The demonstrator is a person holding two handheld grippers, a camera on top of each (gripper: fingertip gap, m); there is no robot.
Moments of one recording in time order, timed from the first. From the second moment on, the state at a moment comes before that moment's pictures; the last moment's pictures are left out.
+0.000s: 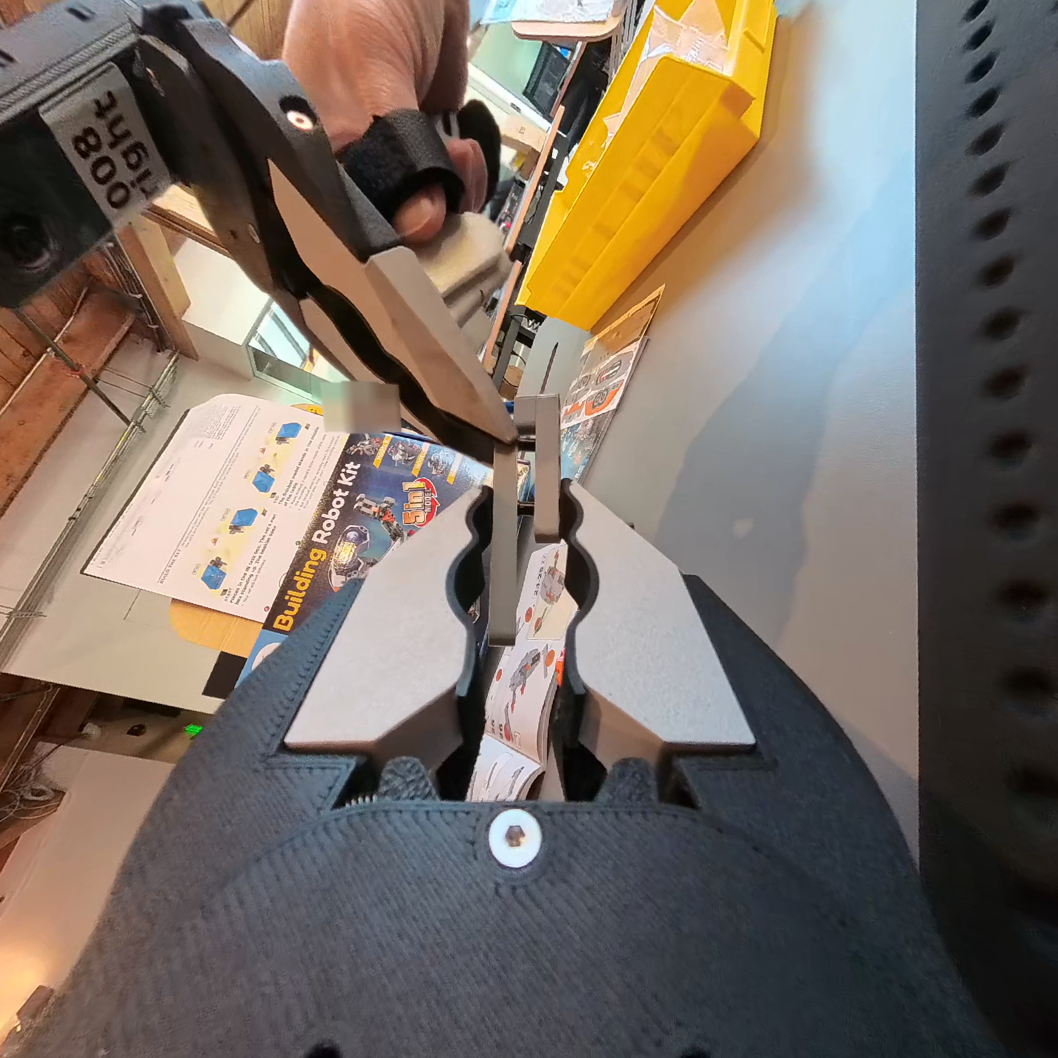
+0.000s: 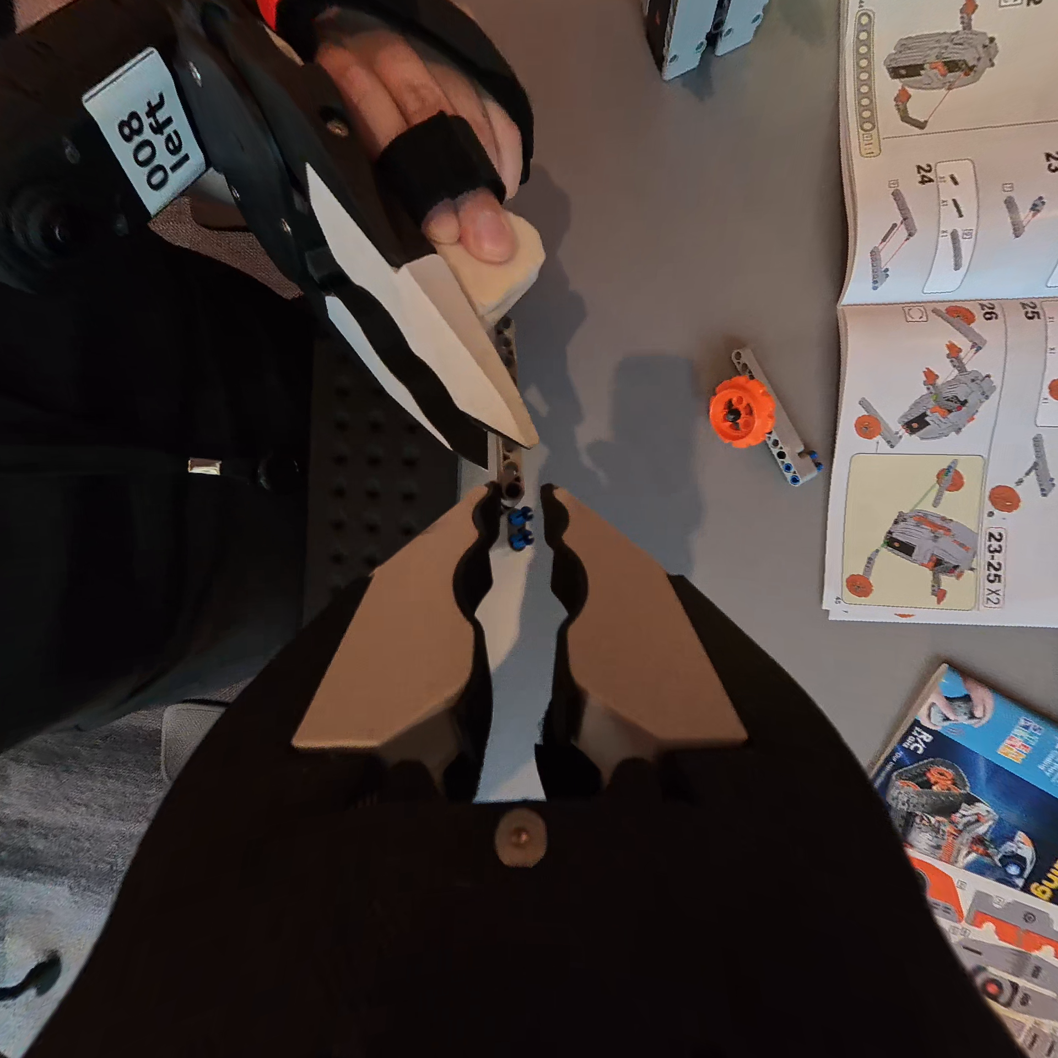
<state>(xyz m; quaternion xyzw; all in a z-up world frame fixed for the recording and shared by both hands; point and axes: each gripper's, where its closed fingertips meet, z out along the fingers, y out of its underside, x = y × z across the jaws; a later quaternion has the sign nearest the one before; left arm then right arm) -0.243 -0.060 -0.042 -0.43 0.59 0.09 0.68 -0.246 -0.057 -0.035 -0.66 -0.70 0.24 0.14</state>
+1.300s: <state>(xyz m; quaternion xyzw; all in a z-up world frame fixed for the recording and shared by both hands) -0.246 -0.059 -0.036 -0.44 0.58 0.08 0.68 -0.245 -0.063 -0.037 -0.55 -0.78 0.16 0.24</state>
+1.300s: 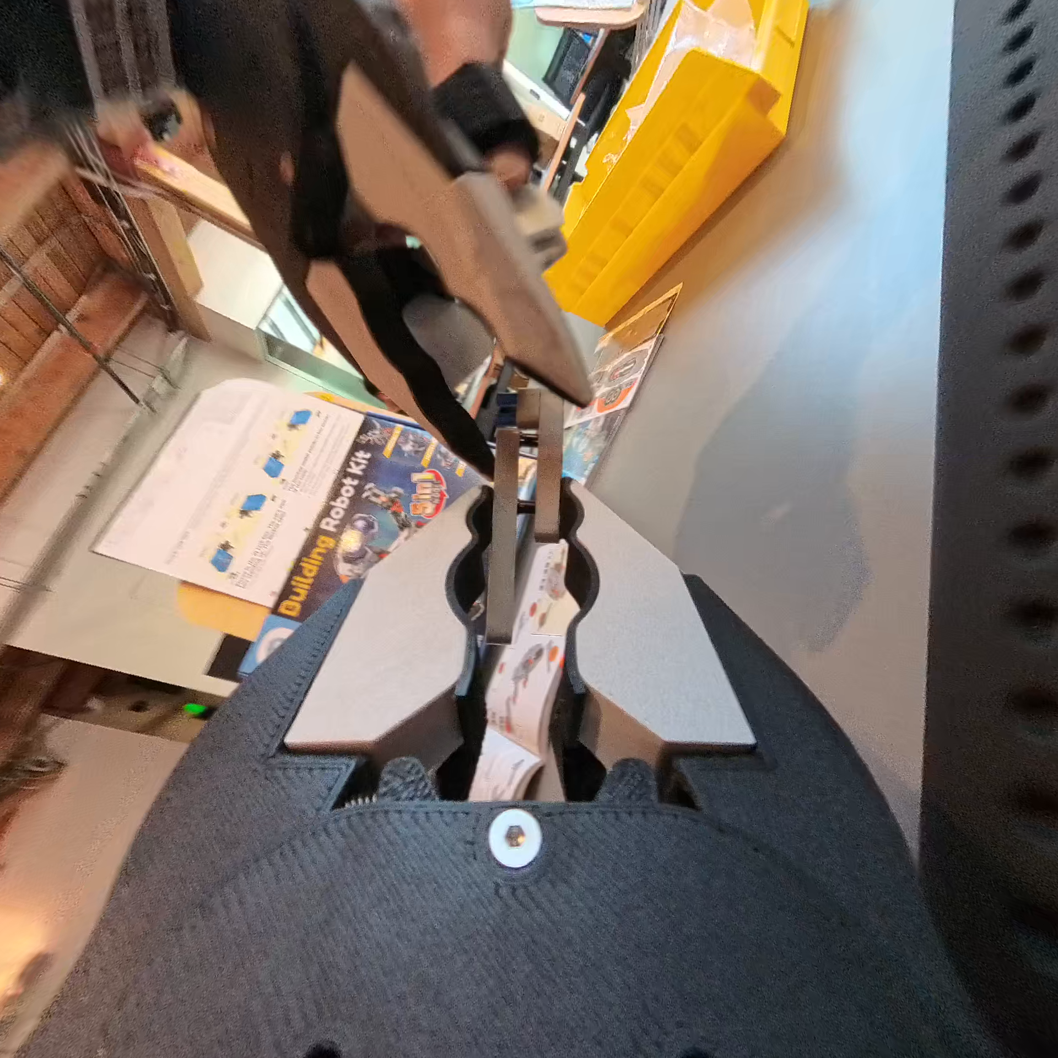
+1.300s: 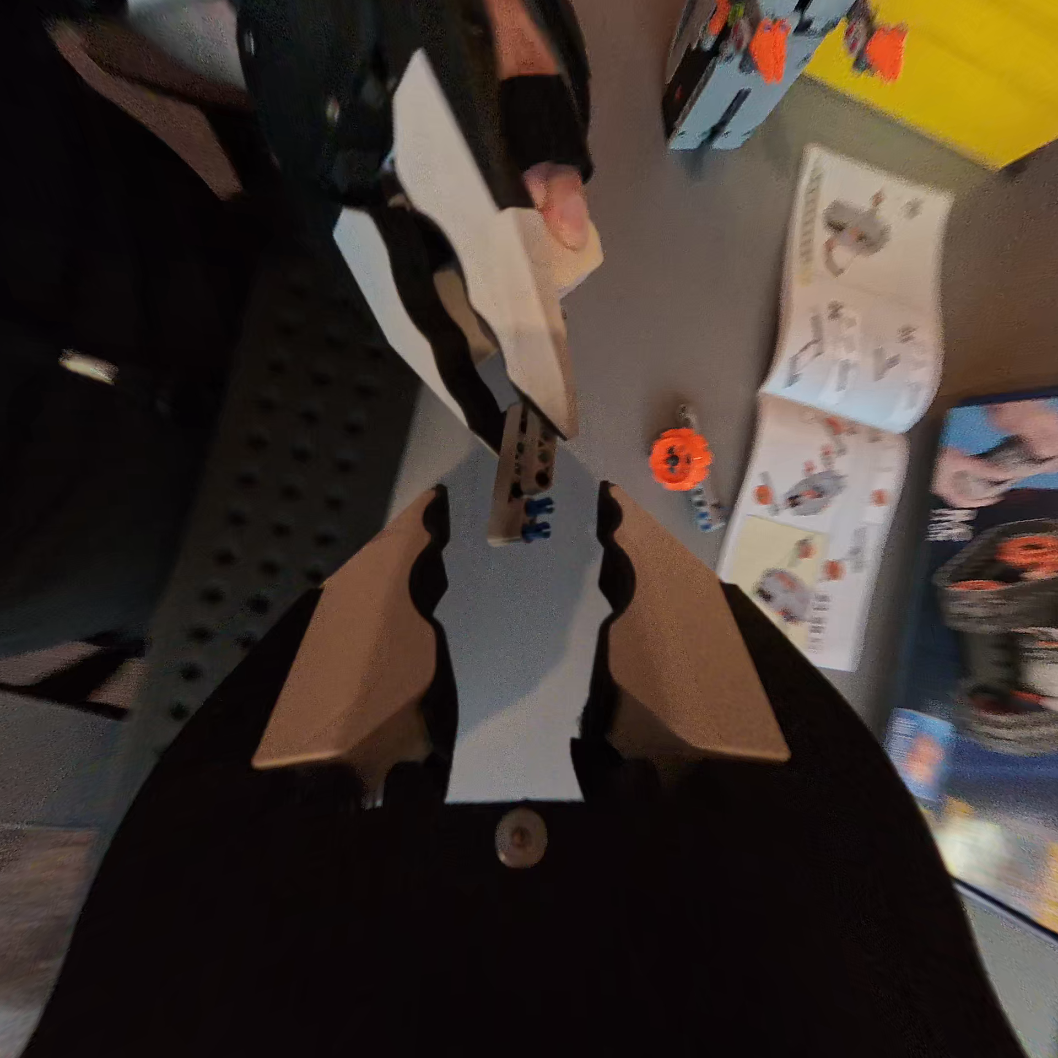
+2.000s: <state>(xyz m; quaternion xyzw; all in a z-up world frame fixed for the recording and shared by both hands) -0.246 -0.059 -0.042 -0.46 0.58 0.07 0.67 -0.259 -0.055 -0.045 -0.37 -0.82 -0.16 0.41</state>
